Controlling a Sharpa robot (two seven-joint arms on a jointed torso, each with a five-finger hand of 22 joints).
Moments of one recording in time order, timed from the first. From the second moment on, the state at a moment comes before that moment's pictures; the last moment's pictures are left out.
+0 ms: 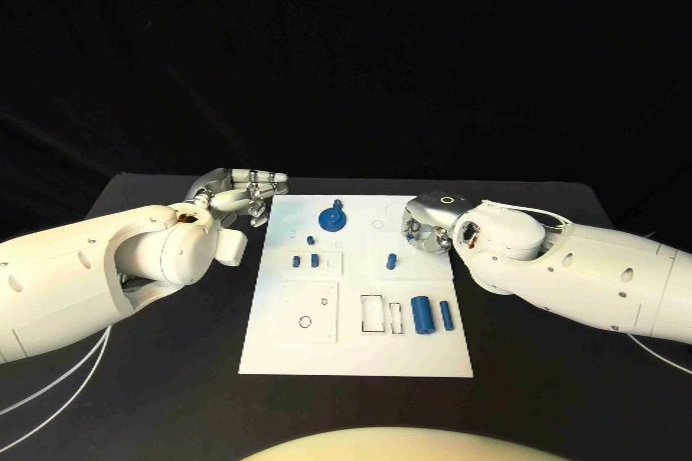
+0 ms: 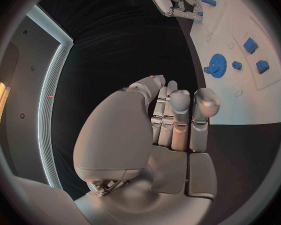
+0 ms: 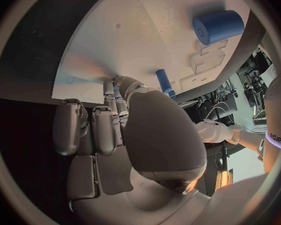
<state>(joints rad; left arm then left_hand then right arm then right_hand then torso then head) 1.16 -0.95 0.00 1.57 -0.07 -0.44 0.17 1.46 -0.20 0.42 0.13 0.30 1.04 0.16 0.12 0.11 1.16 0.09 0.19 0.19 1.30 0.01 1.13 0.70 0.11 1.24 0.10 1.16 1.16 1.20 -0.70 -0.12 1.41 -1.74 -0.21 -0.26 1.53 -0.13 0.38 0.17 0.28 1.16 0.13 0.09 0.16 1.22 0.06 0.13 0.12 1.46 -0.01 1.39 1.28 0.07 1.43 0.09 1.29 1.31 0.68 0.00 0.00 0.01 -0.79</state>
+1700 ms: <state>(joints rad) 1.16 -0.93 0.00 1.57 -0.09 -0.42 0.16 1.46 -0.20 0.42 0.12 0.30 1.03 0.17 0.12 0.11 1.13 0.10 0.20 0.19 1.30 0.01 1.13 0.69 0.11 1.24 0.10 1.16 1.15 1.16 -0.70 -0.12 1.75 -1.68 -0.36 -0.25 1.49 -0.14 0.43 0.14 0.25 1.17 0.13 0.08 0.17 1.24 0.06 0.11 0.10 1.47 -0.01 1.38 1.27 0.08 1.44 0.09 1.32 1.31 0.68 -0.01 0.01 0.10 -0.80</state>
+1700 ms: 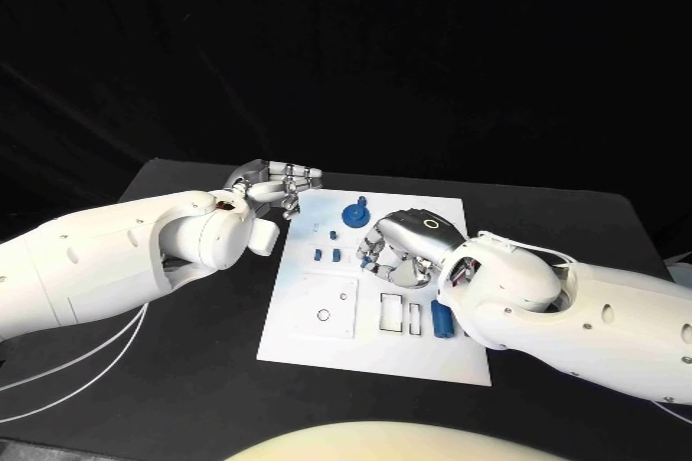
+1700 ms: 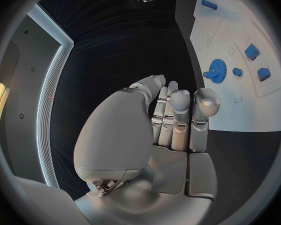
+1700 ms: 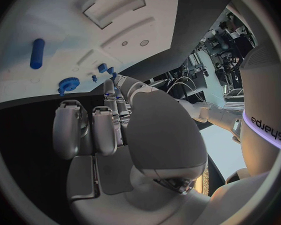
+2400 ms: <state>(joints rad) 1.16 -0.91 0.00 1.57 -0.11 -0.40 0.15 1.46 -0.20 0.42 0.12 0.30 1.03 0.17 0.12 0.10 1.12 0.10 0.20 0.19 1.30 0.01 1.13 0.70 0.11 1.24 0.11 1.16 1.15 1.08 -0.60 -0.13 1.64 -1.69 -0.34 -0.23 1.48 -0.14 0.43 0.13 0.25 1.17 0.12 0.08 0.17 1.24 0.06 0.11 0.10 1.47 -0.01 1.38 1.27 0.08 1.44 0.09 1.32 1.31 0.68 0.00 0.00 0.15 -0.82</state>
